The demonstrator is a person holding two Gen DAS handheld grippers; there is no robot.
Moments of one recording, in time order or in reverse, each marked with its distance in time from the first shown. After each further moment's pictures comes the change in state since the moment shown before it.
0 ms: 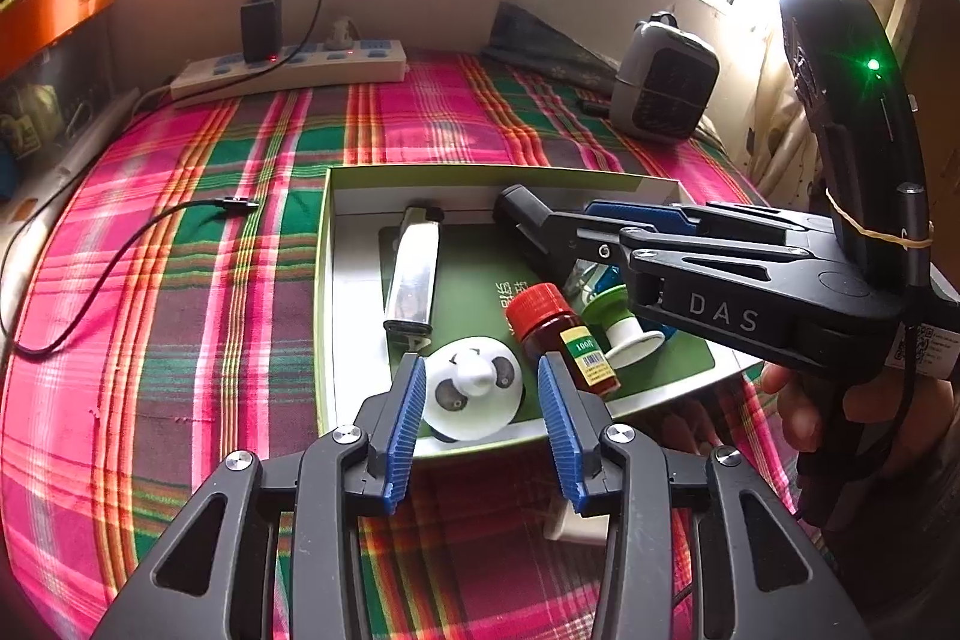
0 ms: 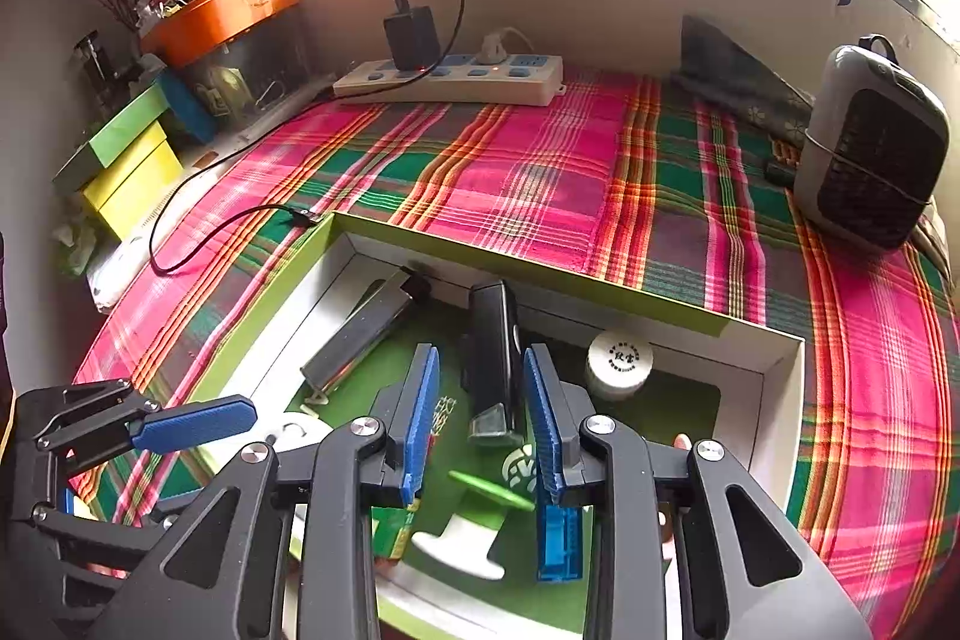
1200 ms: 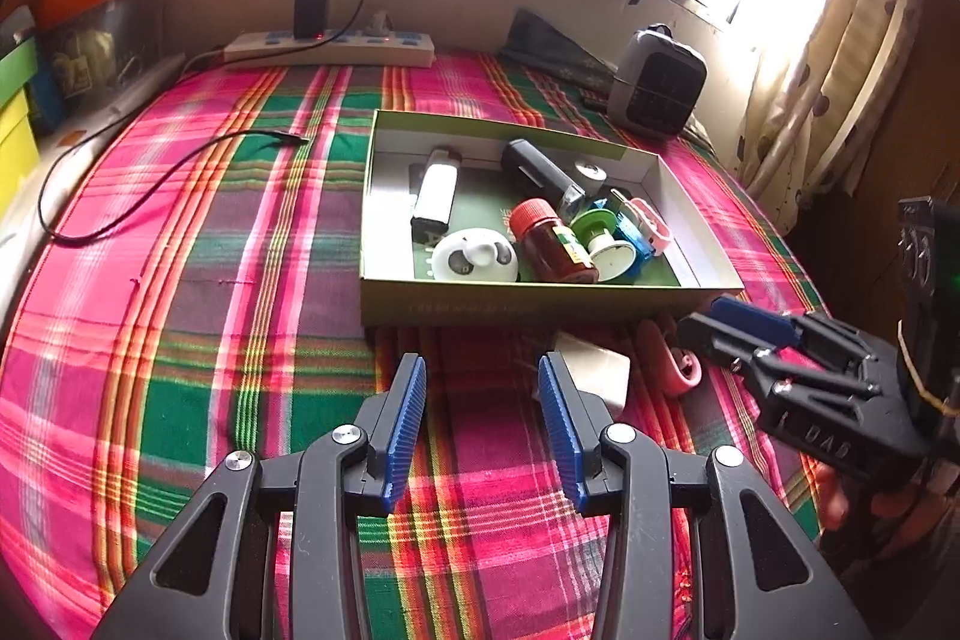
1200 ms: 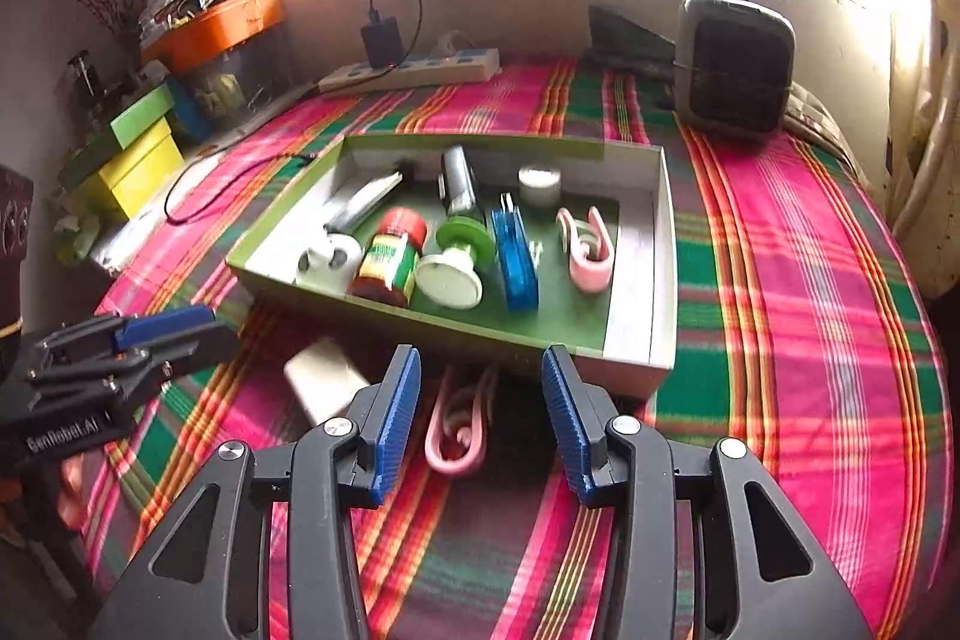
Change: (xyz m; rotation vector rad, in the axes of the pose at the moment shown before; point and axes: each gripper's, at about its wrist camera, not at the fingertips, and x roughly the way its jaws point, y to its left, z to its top) left arm -0.041 0.002 -0.059 -0.067 -0.030 0.003; right arm -0.072 0.008 -0.102 0.081 -0.052 -0.096
